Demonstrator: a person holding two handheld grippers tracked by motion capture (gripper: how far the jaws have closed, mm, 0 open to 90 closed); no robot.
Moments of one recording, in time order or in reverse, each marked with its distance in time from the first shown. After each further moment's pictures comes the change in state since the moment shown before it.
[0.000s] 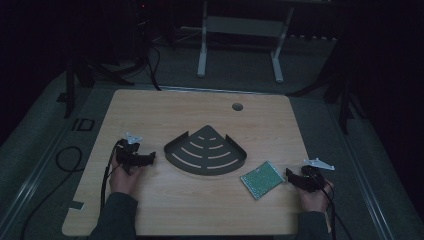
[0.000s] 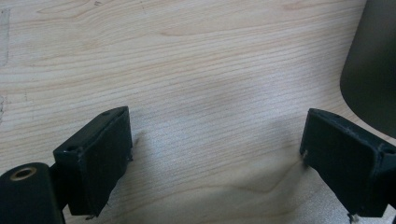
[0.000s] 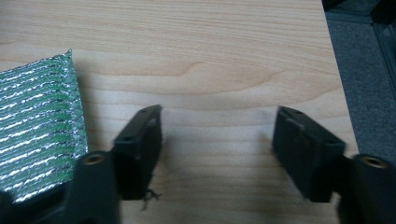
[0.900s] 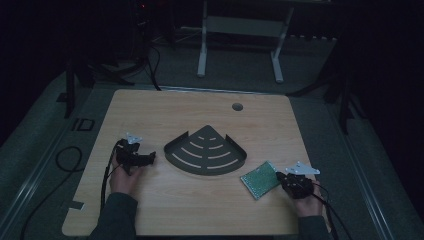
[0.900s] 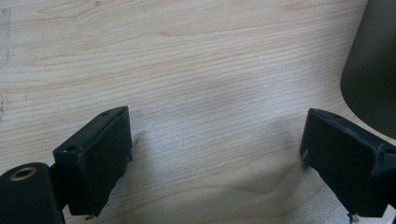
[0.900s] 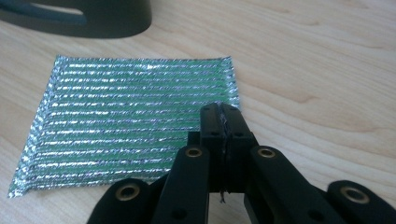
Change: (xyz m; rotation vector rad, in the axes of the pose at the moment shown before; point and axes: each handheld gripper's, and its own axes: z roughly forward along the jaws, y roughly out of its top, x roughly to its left) left arm 0.000 0.000 0.000 0.001 0.003 -0.002; right arm 0.055 0.005 -0.033 -0.012 0.176 -0.313
